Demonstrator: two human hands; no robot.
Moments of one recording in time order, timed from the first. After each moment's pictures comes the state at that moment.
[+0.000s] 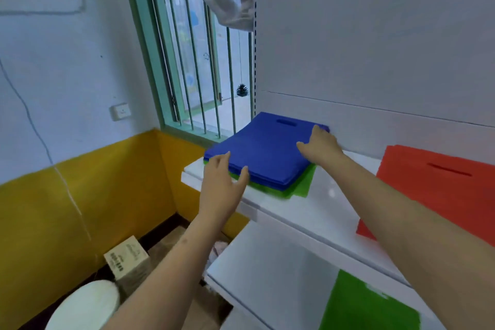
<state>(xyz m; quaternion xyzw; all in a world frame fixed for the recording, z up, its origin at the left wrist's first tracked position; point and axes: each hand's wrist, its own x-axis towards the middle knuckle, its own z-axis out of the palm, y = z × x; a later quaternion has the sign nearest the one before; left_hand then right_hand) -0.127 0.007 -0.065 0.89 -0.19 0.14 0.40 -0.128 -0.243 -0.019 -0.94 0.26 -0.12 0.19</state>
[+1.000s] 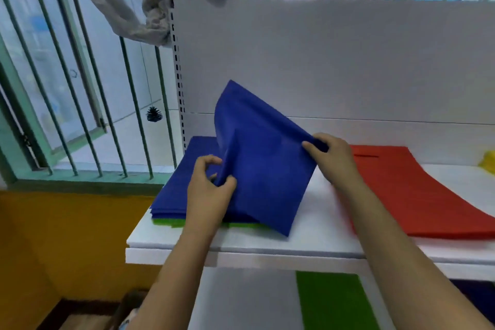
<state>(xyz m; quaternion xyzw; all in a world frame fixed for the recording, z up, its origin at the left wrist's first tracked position) -0.051 -0.011 -0.018 0.67 -0.34 -0.08 0.66 -0.202 -0.214 0.005 -0.79 0.31 -0.45 0.28</state>
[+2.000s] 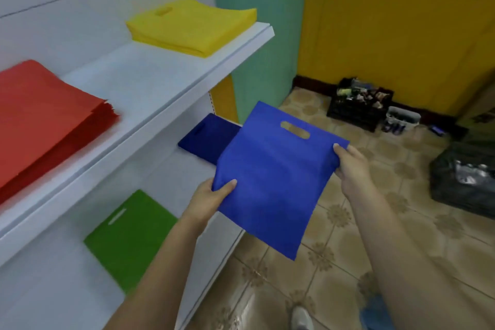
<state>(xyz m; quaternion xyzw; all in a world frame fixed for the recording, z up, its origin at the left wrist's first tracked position) -0.520 -0.171 -0.237 0.53 -0.56 -0.60 0.23 -0.814 -0.100 -0.241 -0.07 0.66 -0.65 0.37</state>
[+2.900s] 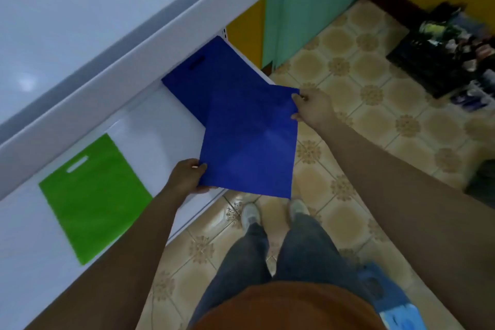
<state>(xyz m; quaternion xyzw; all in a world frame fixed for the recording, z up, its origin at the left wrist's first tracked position) -0.574 -0.343 -0.400 0.74 -0.33 -0.57 0.12 -0.878 -0.414 -0.379 -0.48 0.76 -0.22 0.38</state>
